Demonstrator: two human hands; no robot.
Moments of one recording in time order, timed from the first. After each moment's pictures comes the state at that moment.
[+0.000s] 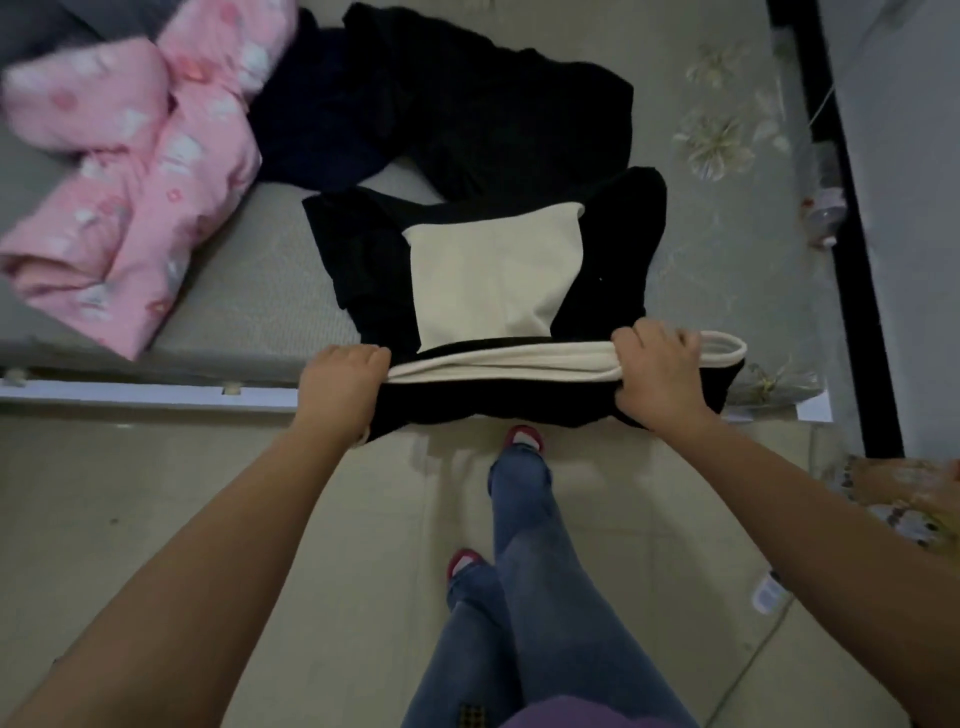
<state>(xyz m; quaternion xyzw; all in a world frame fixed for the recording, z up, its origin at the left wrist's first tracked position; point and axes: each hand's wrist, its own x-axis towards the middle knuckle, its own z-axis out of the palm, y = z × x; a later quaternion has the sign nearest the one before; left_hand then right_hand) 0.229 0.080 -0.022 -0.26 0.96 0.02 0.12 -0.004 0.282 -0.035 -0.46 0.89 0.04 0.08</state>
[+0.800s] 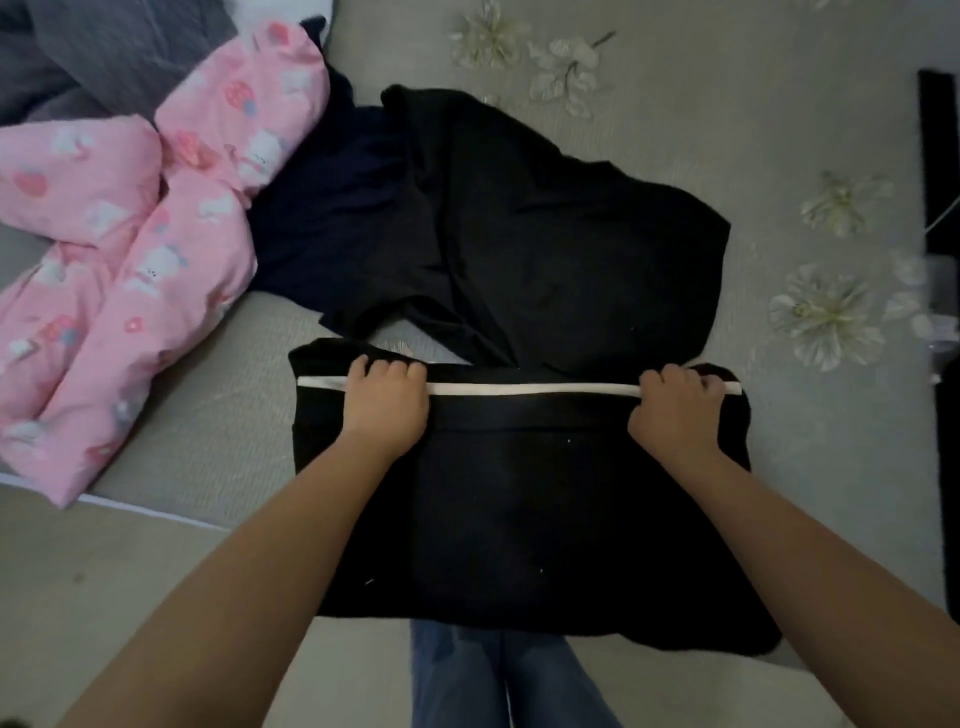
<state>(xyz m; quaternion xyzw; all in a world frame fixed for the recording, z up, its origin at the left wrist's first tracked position) 0.042 -0.092 -0.113 -0.41 0.90 0.04 0.17 -0.182 0.073 -0.119 -0.41 0.90 0.11 0.13</state>
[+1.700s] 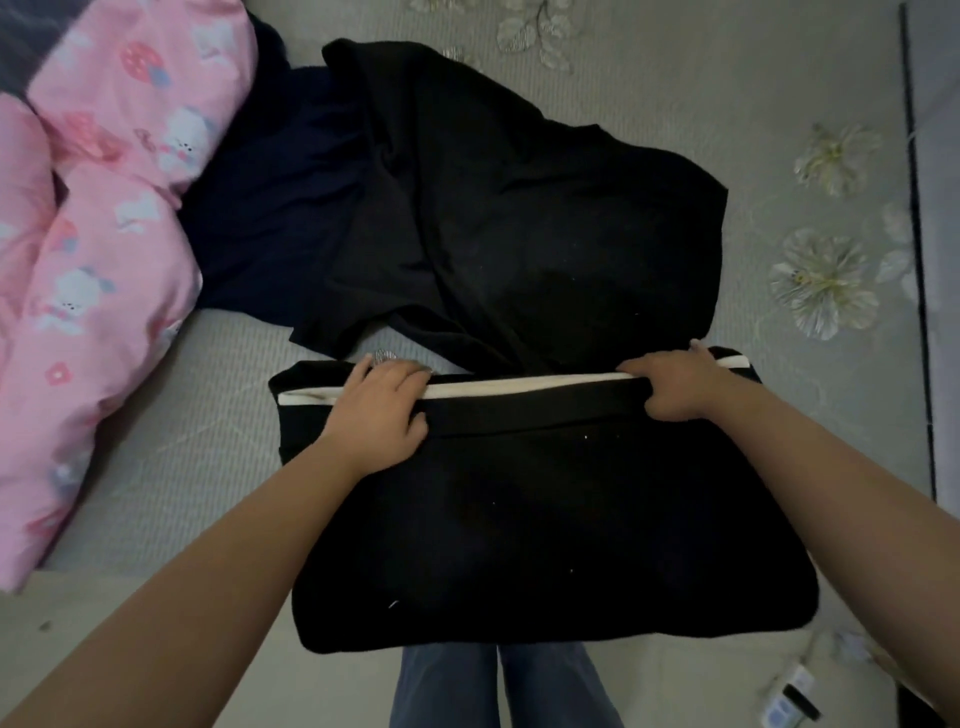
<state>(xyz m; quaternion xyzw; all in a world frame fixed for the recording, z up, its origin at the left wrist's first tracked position) 0.054 -0.143 -0.140 -0.23 0.94 0.18 0.15 -0.217 0.027 -0.114 -0.43 0.78 0.20 0.41</state>
